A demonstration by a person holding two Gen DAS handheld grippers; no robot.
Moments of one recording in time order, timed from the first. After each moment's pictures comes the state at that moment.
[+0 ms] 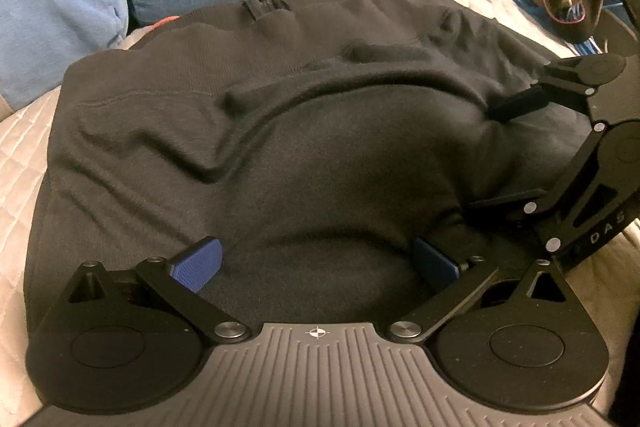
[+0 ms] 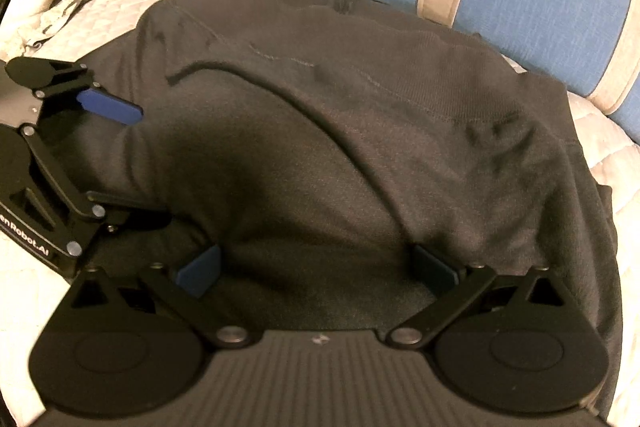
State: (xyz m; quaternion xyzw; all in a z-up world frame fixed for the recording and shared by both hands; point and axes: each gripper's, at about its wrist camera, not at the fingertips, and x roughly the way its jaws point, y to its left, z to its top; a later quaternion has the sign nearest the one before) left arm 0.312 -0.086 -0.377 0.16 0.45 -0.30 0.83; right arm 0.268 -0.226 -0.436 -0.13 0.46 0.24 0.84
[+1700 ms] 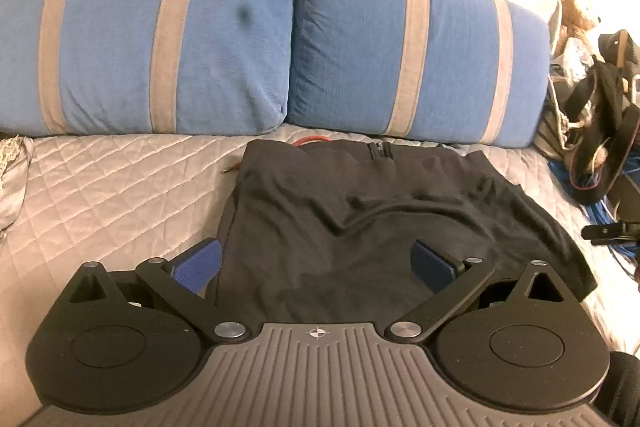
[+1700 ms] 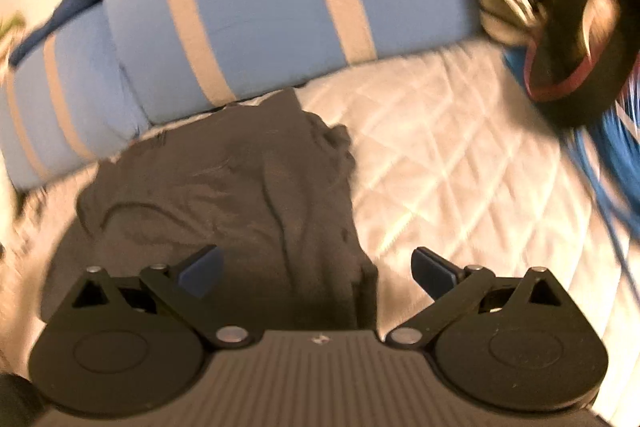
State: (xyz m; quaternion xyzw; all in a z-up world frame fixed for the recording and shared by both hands) left arm 0.245 0.016 -0.266 0.01 0.34 -0.18 0.92; right arm 0.211 -0.452 -0.400 0.18 0.41 0.11 0.89
